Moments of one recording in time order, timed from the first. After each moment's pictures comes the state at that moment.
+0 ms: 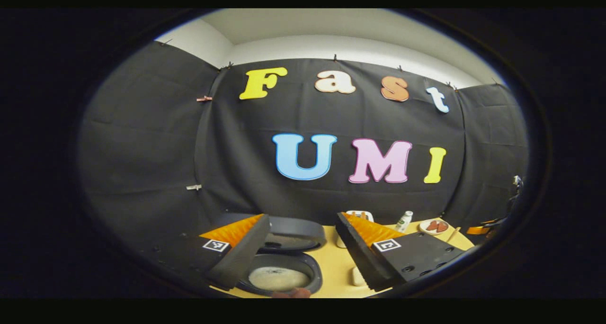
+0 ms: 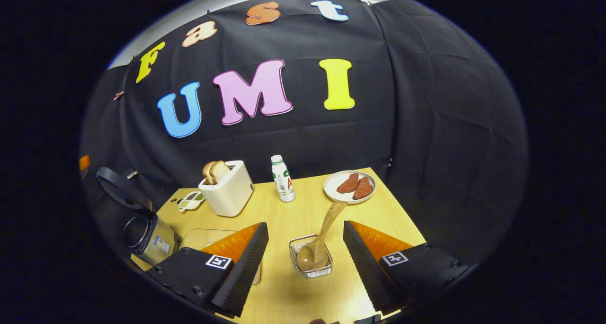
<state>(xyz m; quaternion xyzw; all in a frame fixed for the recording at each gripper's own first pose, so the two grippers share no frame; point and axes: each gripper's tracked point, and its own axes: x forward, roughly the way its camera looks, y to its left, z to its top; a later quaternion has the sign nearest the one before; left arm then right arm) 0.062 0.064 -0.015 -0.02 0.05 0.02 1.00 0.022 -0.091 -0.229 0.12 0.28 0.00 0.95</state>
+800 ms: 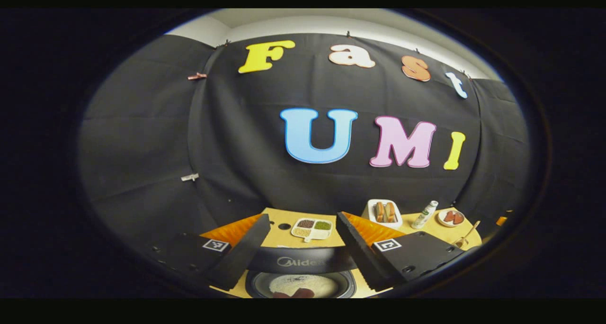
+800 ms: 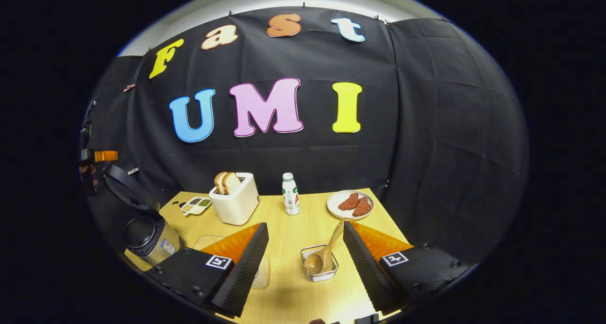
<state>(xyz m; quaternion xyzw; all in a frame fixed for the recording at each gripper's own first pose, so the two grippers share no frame) 0.158 0.125 -0.070 -0.02 0.16 0.02 0.99 0.012 -0.064 -0.175 0.07 0.24 0.00 0.97</state>
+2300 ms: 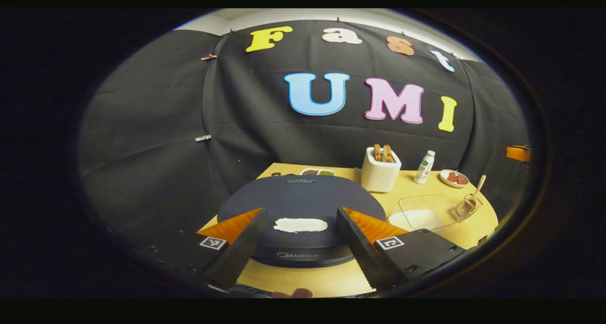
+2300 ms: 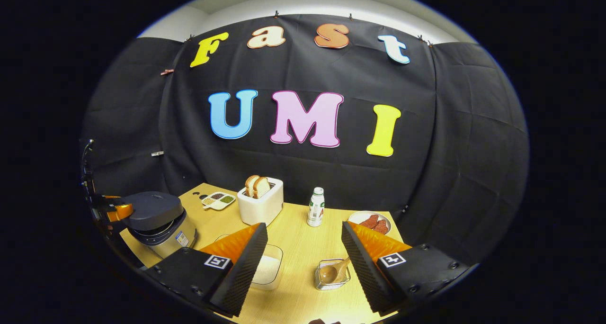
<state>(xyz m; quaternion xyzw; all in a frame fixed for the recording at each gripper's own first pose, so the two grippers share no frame) -0.008 0.102 -0.232 0.00 0.24 0.03 0.97 0.015 -0.008 -0.135 0.01 0.21 0.10 0.97</state>
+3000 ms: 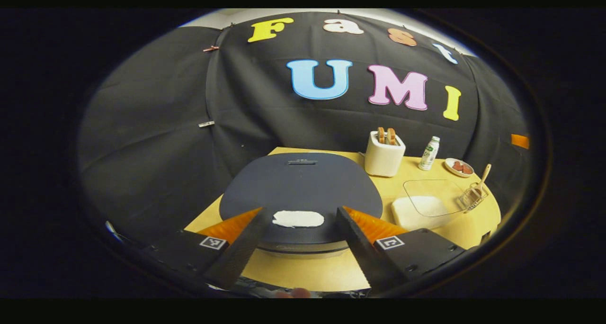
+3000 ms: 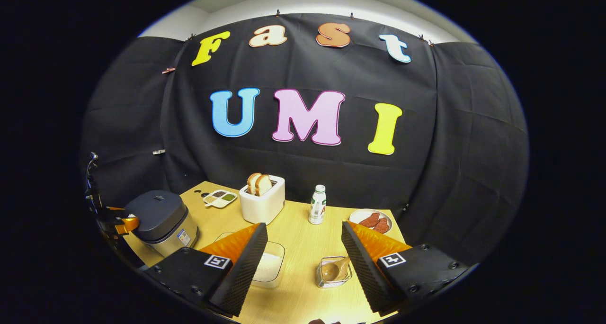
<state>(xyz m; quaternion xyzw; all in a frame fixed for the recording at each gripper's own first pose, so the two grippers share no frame) -0.028 0.096 -0.267 -0.01 0.27 0.05 0.96 0.012 -0.005 -0.137 0.01 0.21 0.10 0.97</state>
